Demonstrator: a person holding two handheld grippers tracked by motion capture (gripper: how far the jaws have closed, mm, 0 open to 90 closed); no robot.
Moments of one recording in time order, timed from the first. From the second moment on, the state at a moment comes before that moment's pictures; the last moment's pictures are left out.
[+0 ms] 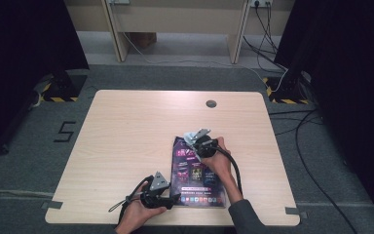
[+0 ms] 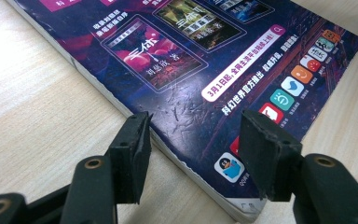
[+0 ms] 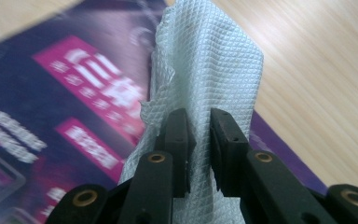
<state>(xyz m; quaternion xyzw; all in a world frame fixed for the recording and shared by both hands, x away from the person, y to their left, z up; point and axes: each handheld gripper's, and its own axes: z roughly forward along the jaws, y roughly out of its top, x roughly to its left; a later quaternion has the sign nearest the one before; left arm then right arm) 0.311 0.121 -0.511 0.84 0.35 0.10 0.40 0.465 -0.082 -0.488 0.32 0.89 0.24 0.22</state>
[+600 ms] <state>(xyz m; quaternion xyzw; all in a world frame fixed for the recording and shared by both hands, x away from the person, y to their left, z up) 0.311 0.122 -0.511 0.84 0.35 0.10 0.40 0.484 -0.134 -0.487 0.39 0.86 0.19 0.26</state>
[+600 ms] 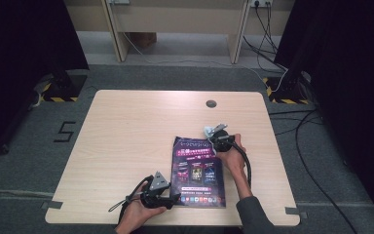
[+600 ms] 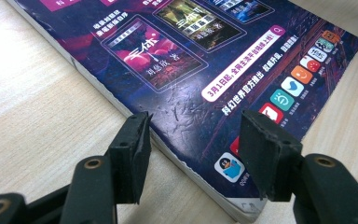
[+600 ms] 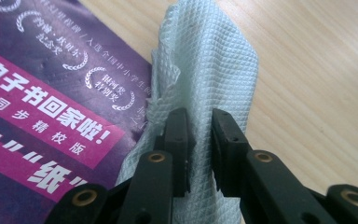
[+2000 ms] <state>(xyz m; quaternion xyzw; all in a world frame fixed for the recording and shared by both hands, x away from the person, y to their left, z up) 0.312 0.123 -0.512 0.84 0.35 0.10 0.41 0.475 -0.092 -0.487 0.33 0.89 0.22 0.23</state>
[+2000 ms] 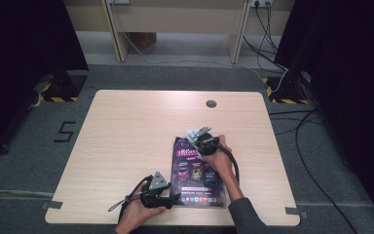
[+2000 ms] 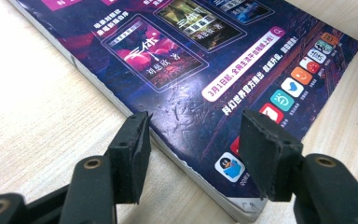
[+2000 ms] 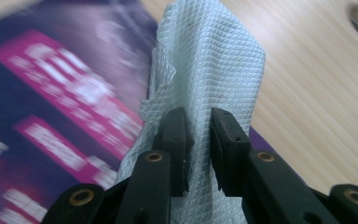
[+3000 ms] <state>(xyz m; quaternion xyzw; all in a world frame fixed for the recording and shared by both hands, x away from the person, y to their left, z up) 0.313 0.124 -0.513 0.83 0.36 0.09 0.41 0.447 -0.054 -0.490 0.28 0.90 0.27 0.20</state>
